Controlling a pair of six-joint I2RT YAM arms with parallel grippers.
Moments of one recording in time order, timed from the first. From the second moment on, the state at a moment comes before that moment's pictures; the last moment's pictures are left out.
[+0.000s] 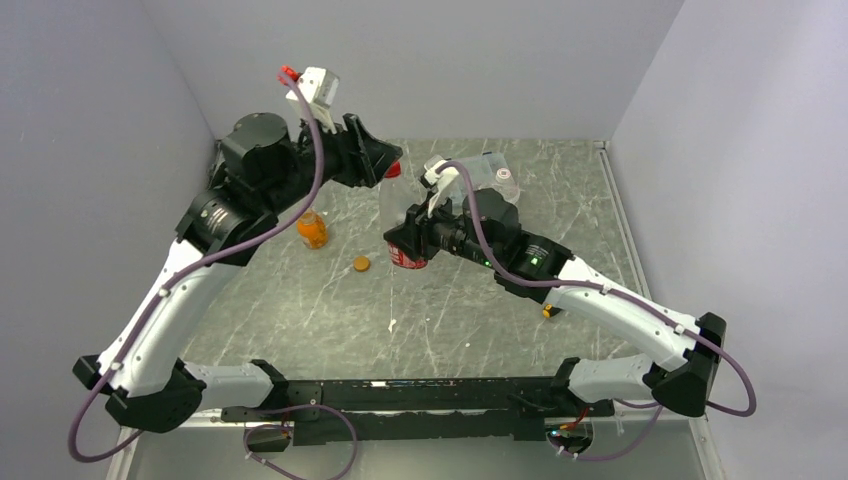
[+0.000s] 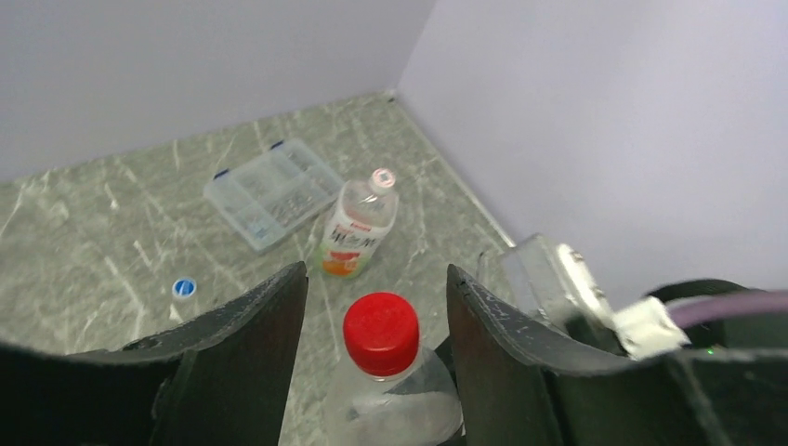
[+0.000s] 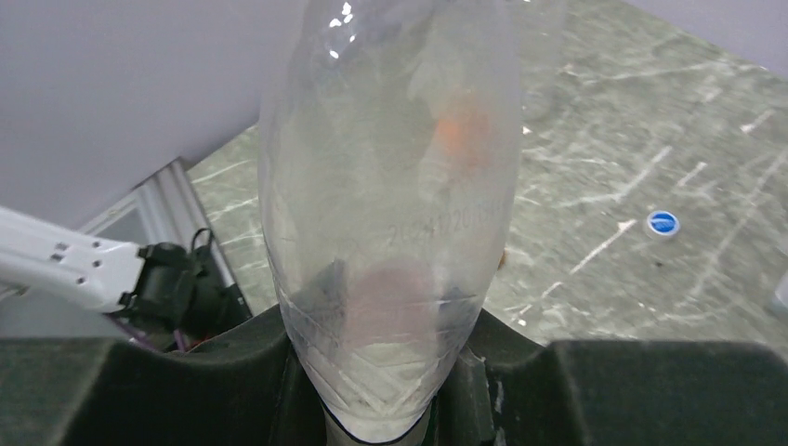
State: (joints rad) left arm -0.67 1.22 1.73 -0.54 0.07 -0.38; right arm 0.96 1.22 1.22 -0.17 -0.08 0.24
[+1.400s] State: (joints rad) left arm -0.67 1.30 1.70 -0.60 -0.01 -0.45; right arm 0.98 1.29 1.25 -0.21 0.10 0.22
